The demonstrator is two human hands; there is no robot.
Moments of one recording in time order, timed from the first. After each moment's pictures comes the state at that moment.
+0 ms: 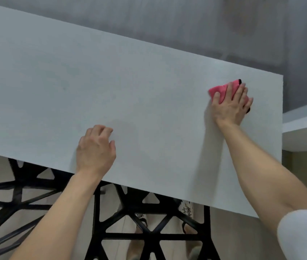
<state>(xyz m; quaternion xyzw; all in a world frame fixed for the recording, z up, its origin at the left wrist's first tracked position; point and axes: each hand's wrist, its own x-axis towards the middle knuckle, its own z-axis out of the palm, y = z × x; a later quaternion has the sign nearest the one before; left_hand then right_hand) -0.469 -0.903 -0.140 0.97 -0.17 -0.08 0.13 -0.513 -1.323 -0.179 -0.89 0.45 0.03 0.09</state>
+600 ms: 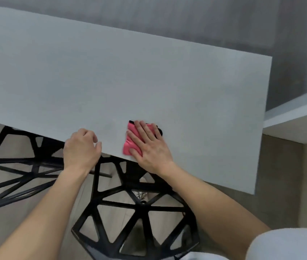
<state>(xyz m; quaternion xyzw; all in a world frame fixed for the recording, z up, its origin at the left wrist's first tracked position) -0.552 -0.893 -0.097 0.99 -0.10 -0.10 0.00 -0.640 -1.111 -0.184 -0.99 -0.06 0.09 0.13</state>
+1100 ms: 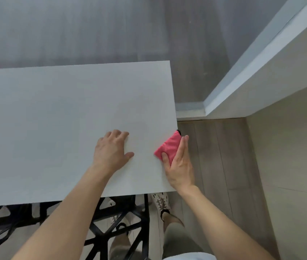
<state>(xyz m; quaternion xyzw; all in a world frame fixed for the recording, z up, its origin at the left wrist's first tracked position) -0.610 -1.198 -0.094 0.90 -0.37 -0.23 -0.01 -0.818 -1.325 -0.192 -0.84 0.43 -0.01 0.33</state>
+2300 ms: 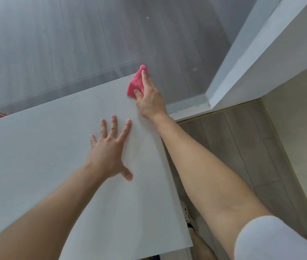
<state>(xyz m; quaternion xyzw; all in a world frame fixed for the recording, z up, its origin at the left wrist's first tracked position) -0.540 -1.346 -0.109 0.83 -0.43 -0.31 -0.16 -0.567 -1.540 -0.196 -0.78 0.38 -0.13 0.48</state>
